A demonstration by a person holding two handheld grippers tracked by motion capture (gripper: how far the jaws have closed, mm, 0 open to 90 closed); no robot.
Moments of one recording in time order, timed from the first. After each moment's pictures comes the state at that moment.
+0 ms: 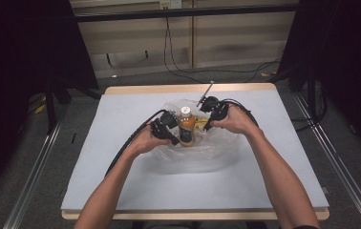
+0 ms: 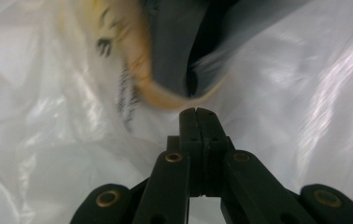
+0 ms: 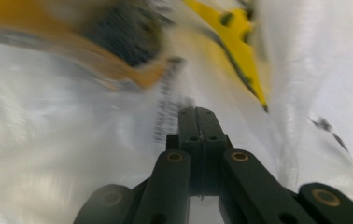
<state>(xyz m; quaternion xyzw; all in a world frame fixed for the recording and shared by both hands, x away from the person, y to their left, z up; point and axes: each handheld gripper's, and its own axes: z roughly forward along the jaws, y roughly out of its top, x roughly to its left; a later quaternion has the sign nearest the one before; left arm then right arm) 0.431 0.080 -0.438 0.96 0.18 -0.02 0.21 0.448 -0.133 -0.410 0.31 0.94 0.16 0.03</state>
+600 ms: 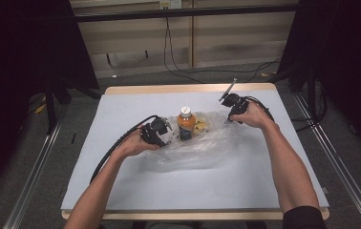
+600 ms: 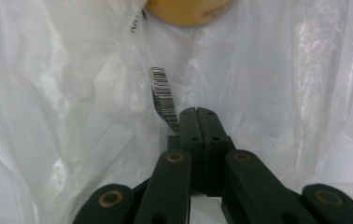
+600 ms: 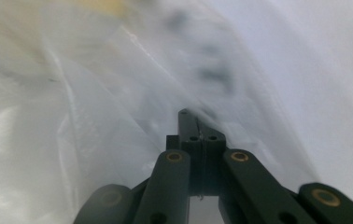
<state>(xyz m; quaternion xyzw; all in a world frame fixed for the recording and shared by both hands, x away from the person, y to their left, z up) 0.424 0.111 -0.452 0.97 0.16 -0.03 0.18 0.488 -0.212 -0.449 0.39 0.91 0.15 0.00</state>
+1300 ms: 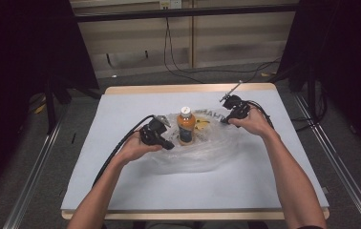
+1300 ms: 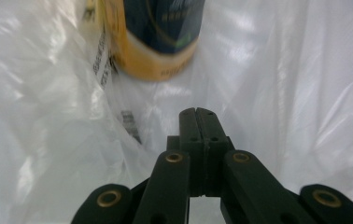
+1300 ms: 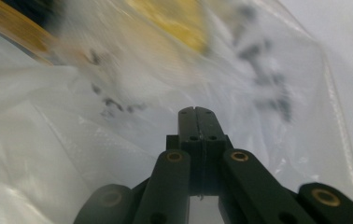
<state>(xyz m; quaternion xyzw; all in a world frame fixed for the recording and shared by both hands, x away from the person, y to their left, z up) 0.412 0.118 -0.439 0.94 0.18 -0.04 0.30 0.453 -0.204 -0.429 0.37 0.89 0.26 0.01</state>
